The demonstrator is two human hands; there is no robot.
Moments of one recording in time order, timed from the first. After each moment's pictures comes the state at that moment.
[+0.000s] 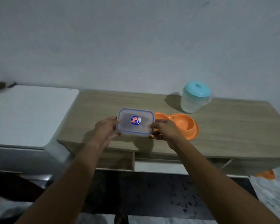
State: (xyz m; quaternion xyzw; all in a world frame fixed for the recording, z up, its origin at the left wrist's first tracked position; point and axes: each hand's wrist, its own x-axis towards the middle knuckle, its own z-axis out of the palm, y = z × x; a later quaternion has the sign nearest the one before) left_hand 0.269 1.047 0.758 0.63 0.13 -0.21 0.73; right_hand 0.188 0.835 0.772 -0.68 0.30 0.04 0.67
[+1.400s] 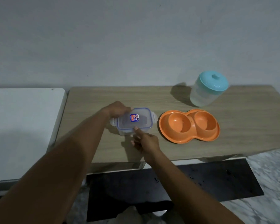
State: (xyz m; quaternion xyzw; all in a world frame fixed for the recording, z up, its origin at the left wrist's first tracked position) left_hand 0.469 1.017 0.719 0.86 -0.16 -0.35 0.33; right_hand 0.284 0.945 0.695 -0.45 0.47 -0.02 0.76
